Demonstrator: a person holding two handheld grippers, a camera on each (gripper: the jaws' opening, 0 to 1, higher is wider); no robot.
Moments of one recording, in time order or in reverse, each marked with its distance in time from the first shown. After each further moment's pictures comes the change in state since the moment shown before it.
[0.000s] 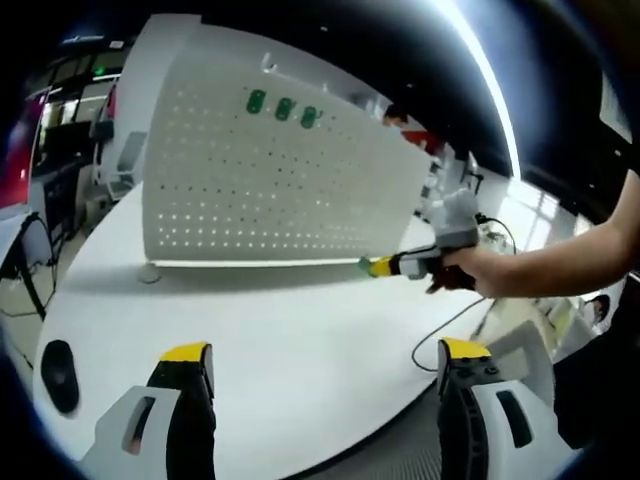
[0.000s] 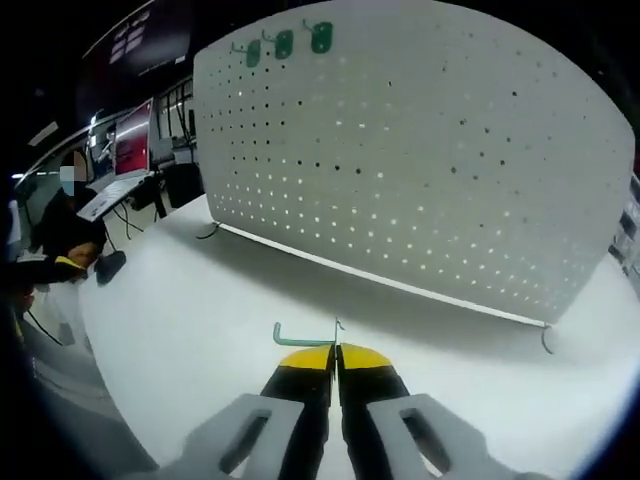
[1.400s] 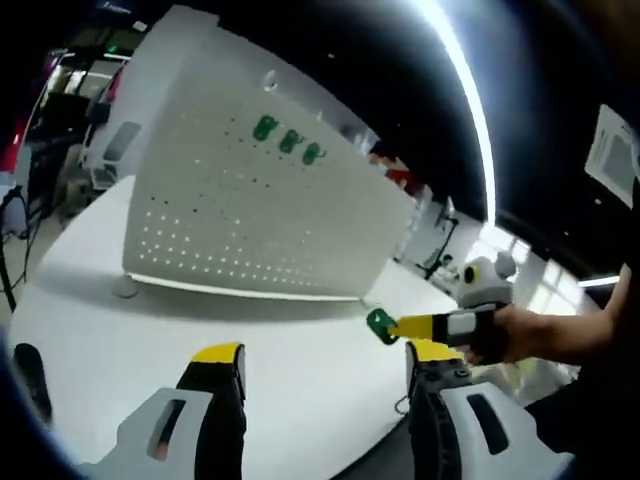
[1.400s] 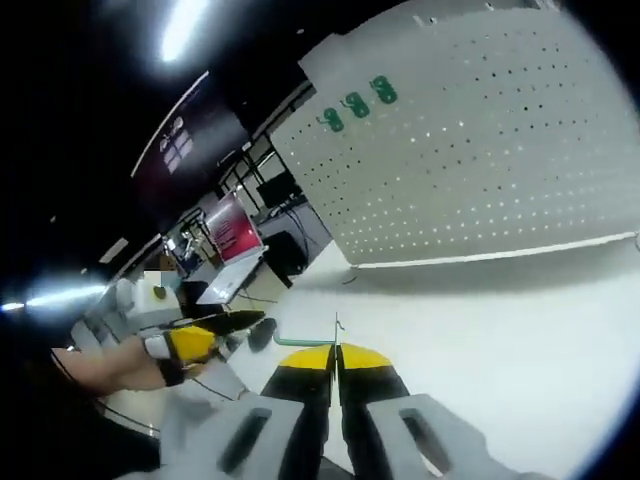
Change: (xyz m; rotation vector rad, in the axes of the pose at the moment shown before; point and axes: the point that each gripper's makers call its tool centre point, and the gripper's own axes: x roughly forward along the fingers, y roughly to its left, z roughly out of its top) left arm 0.001 -0.001 0.051 -0.158 -0.147 -0.201; right arm -0.084 0.142 0.031 0.441 -0.163 0.551
